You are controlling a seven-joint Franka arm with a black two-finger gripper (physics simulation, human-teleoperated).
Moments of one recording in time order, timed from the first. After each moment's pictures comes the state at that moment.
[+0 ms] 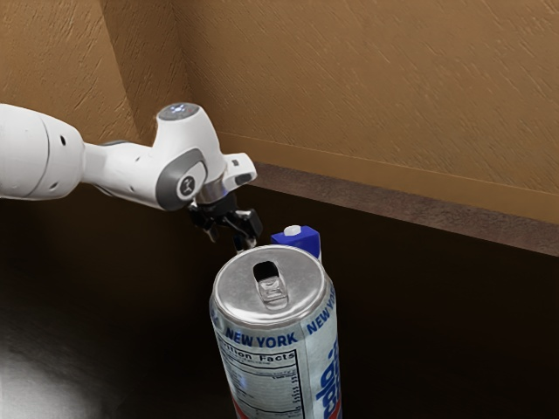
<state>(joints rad) -0.21 0.24 0.15 -2.00 -0.08 2.43 -0.10</state>
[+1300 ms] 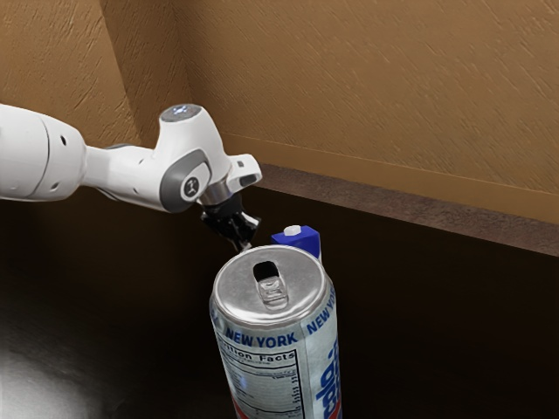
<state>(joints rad) -0.21 0.24 0.12 -2.01 -0.11 2.44 -0.05</state>
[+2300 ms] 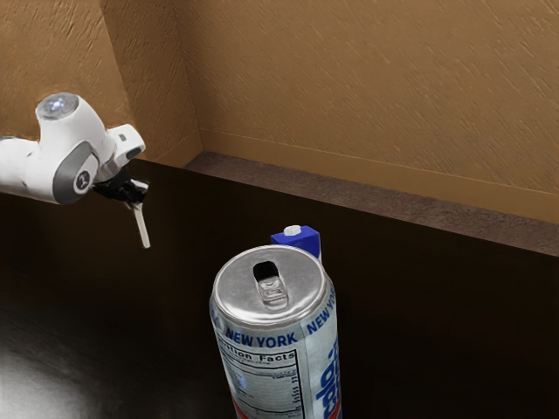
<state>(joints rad) 0.21 0.06 0.09 -2.18 0.13 2.68 -0.12</state>
